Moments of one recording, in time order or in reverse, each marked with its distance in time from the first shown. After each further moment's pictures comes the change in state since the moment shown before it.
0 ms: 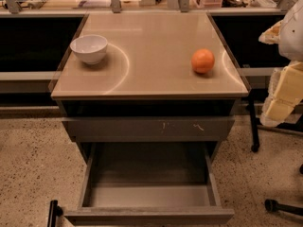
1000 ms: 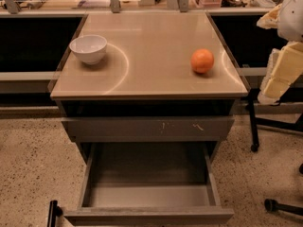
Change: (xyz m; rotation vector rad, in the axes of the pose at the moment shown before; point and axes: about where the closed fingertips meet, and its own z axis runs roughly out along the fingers) arm -0.003 -0.042 0.001 0.024 -0.056 -0.016
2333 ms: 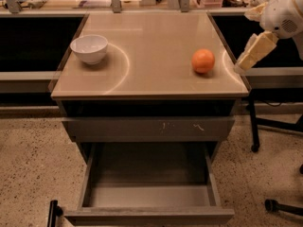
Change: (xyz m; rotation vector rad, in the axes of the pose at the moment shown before) arm 0.004 -0.123 0.073 0.077 -0.304 0.086
